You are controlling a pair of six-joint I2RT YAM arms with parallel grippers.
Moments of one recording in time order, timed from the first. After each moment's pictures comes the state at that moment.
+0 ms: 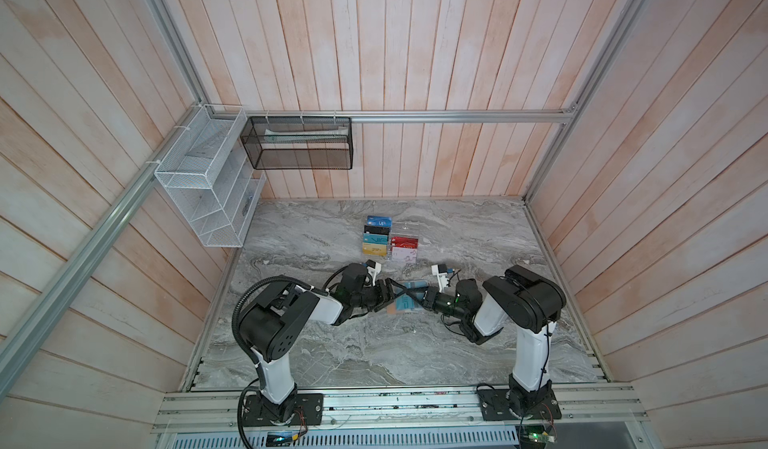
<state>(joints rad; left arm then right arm) -0.58 1.82 0.66 0.62 0.59 -1.03 0.52 2.01 0.40 1.37 -0.61 1.07</state>
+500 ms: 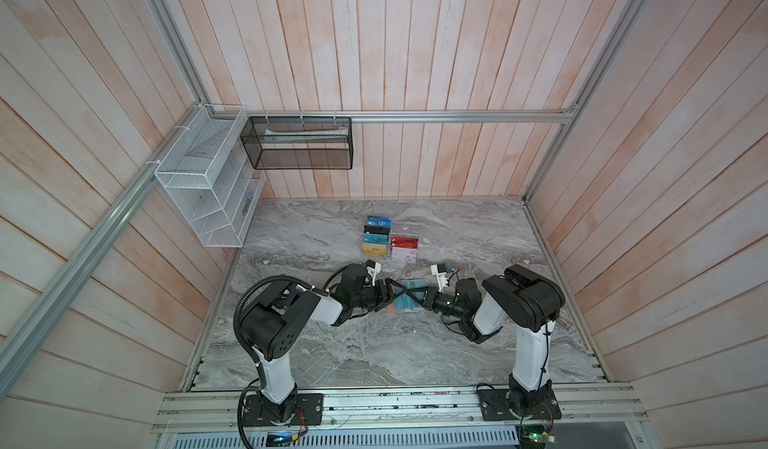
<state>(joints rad) -0.58 1.83 0.65 0.65 0.59 -1.04 0.52 2.01 0.40 1.36 -0.62 1.07</state>
